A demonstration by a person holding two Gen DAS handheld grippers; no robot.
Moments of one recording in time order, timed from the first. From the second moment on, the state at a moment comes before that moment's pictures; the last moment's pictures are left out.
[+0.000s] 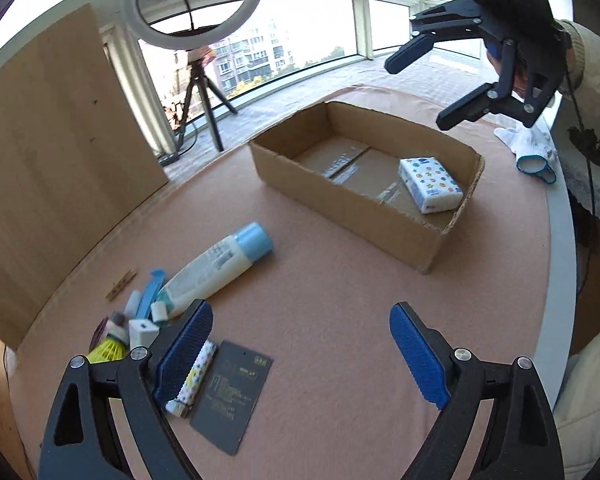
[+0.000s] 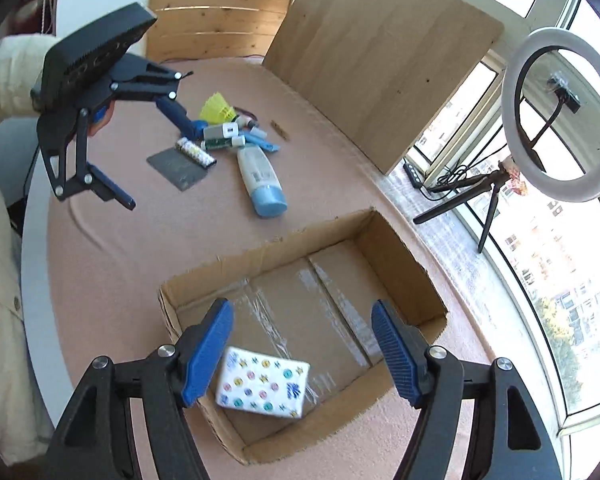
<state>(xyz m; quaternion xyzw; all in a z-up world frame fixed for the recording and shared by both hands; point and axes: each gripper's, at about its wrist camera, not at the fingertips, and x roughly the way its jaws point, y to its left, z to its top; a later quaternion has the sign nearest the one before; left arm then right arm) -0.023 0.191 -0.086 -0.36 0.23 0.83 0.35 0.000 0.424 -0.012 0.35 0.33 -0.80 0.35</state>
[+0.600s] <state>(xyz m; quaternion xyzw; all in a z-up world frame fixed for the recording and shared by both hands) 0.018 -0.011 -0.107 -0.38 0.08 0.91 0.14 -0.050 0.232 -0.125 0.47 0.20 -0.83 0.22</state>
